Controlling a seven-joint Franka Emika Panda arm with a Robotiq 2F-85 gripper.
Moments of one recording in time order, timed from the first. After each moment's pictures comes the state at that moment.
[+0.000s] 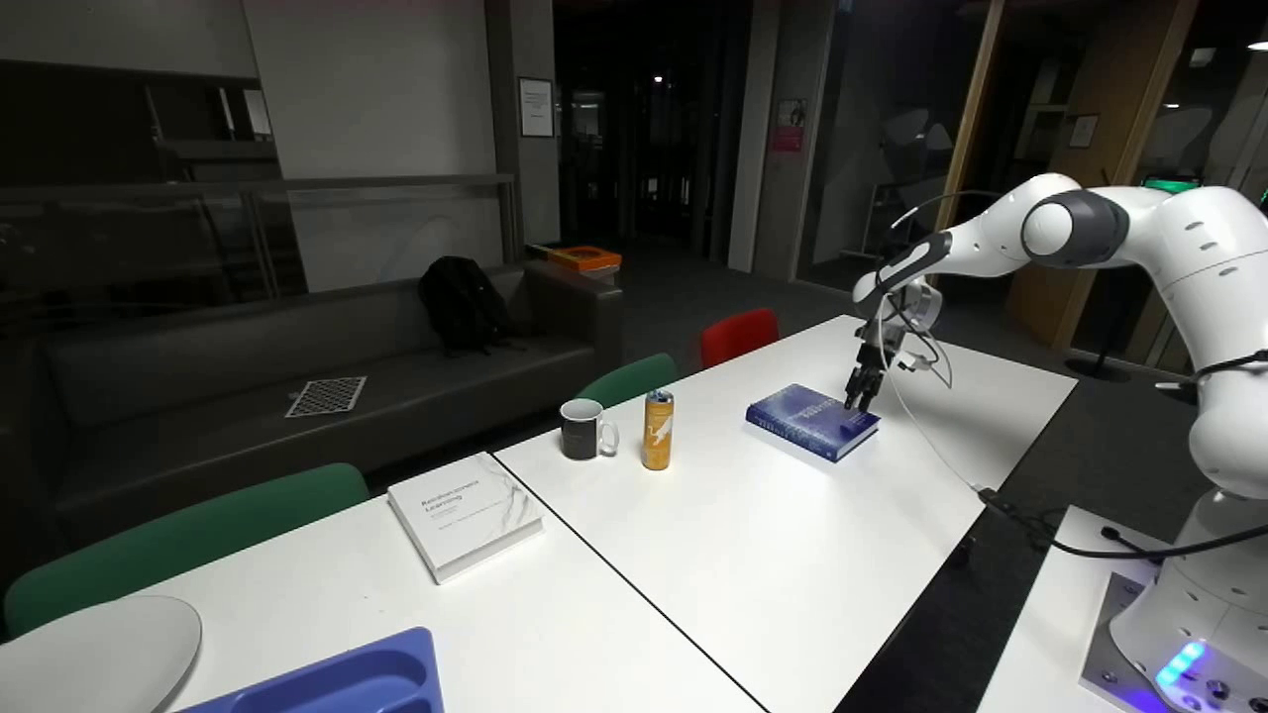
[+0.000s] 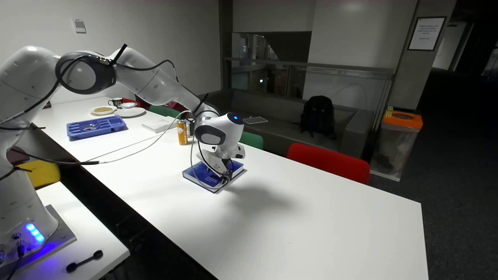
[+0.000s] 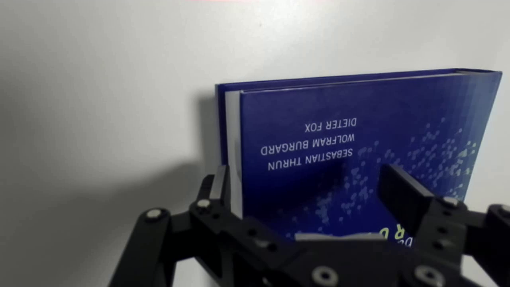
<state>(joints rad) -0.52 0.77 -0.04 -1.60 0.39 2.16 -0.80</state>
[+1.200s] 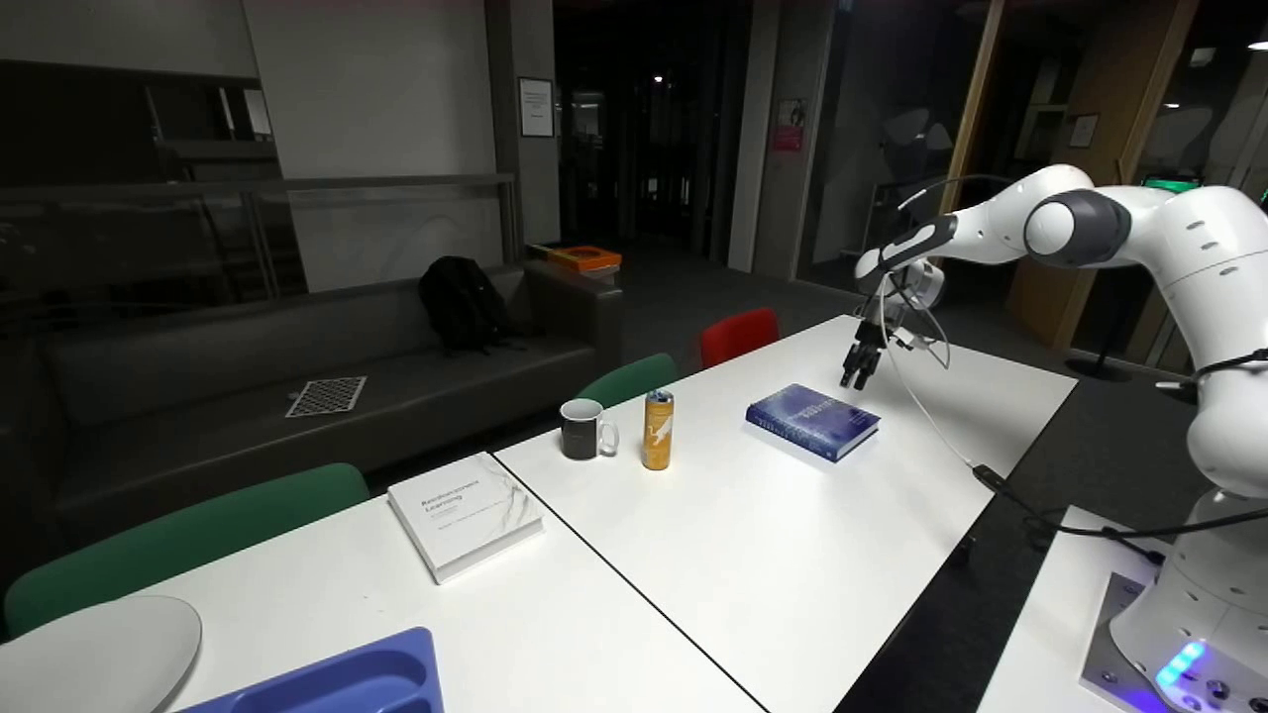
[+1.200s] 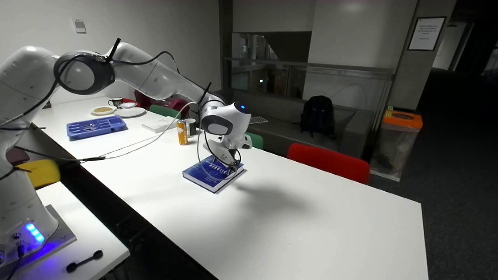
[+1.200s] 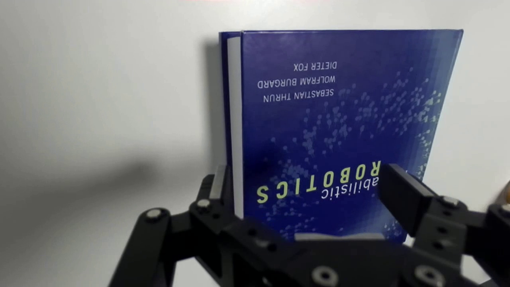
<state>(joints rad) -0.54 0.77 -0.04 -1.48 0.41 2.06 -0.79</state>
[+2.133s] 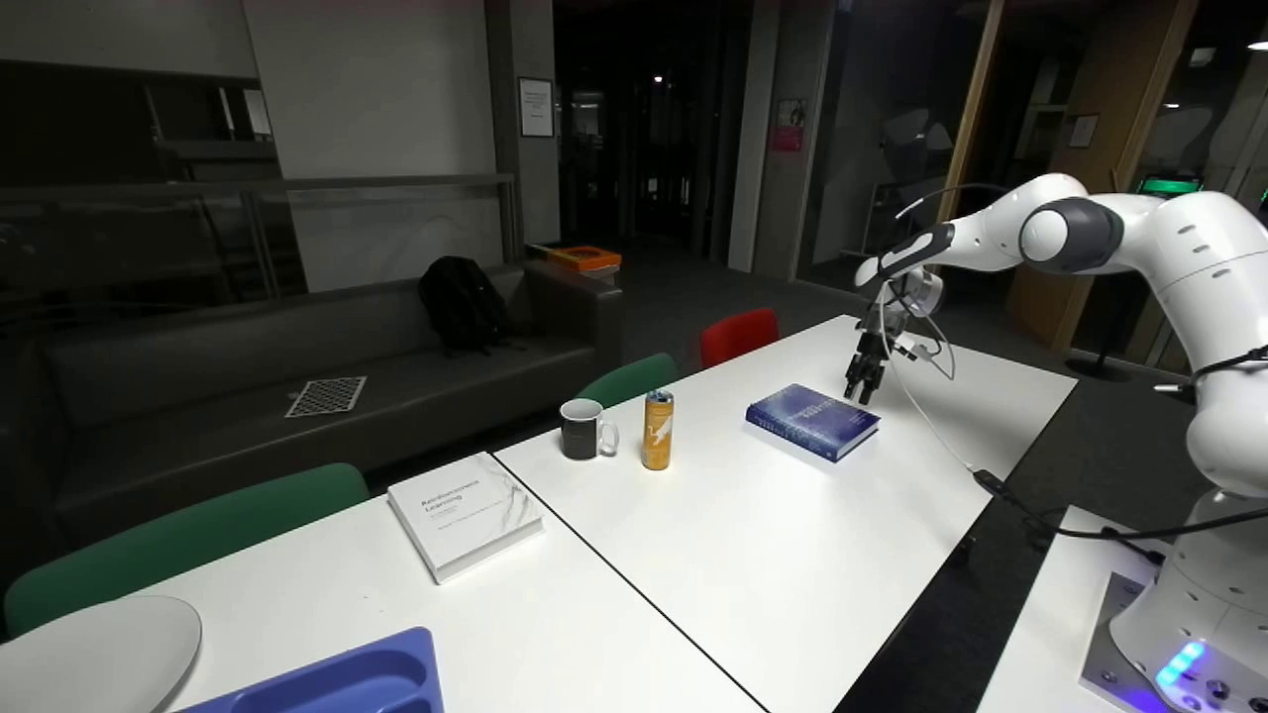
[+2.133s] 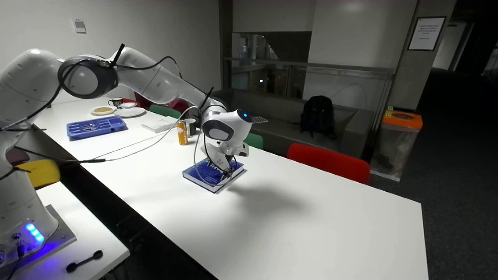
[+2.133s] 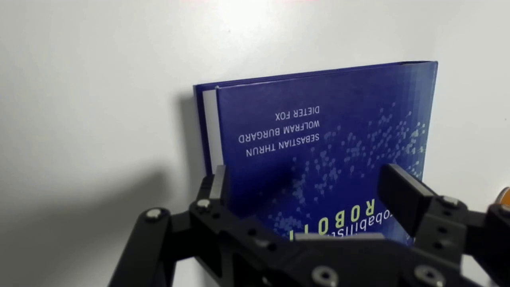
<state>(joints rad) -0.55 0.81 -0.04 -1.46 0.41 1.96 -0.74</state>
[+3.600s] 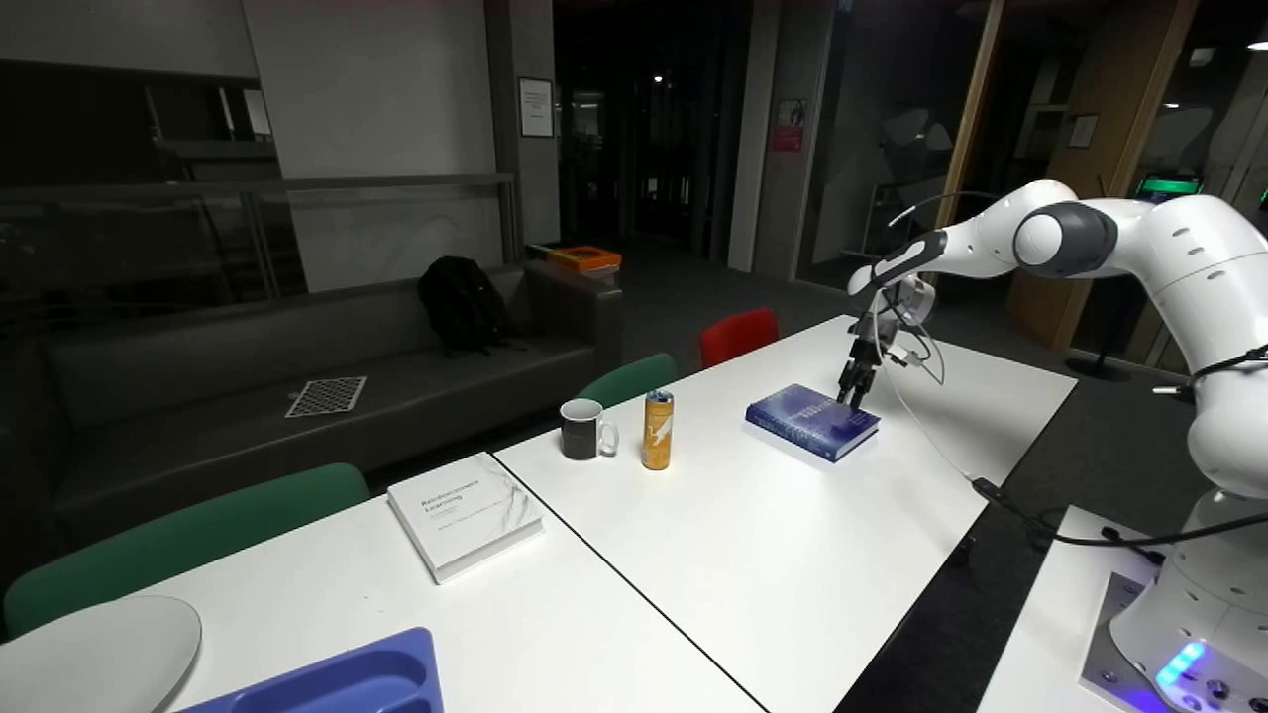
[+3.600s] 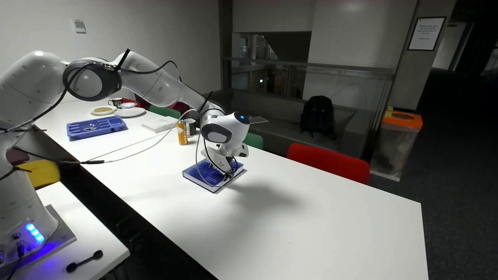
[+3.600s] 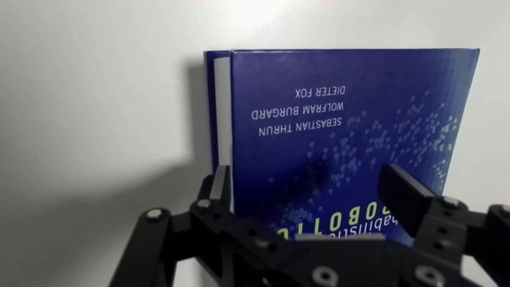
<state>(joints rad) -0.53 0.83 -0.02 -1.47 0.40 2.05 -0.78</state>
